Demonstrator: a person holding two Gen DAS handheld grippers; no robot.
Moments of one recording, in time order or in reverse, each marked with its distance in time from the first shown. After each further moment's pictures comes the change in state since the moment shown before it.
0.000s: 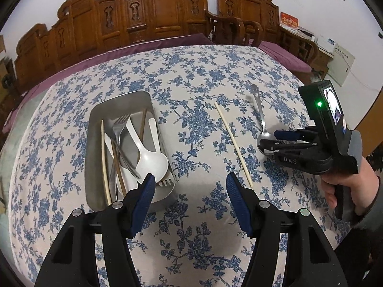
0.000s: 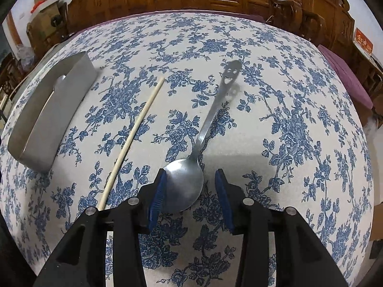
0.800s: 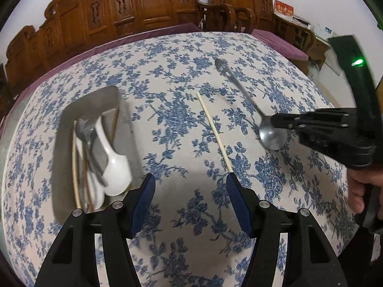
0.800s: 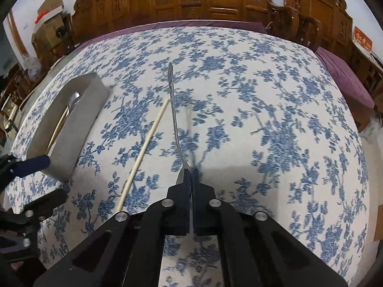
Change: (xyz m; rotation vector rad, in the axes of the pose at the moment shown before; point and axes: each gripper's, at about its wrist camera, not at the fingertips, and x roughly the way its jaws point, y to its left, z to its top) left arm 0.044 -0.035 0.009 0.035 0.056 -0.020; right arm -0.038 -0.021 0.007 0.038 -0.048 0.047
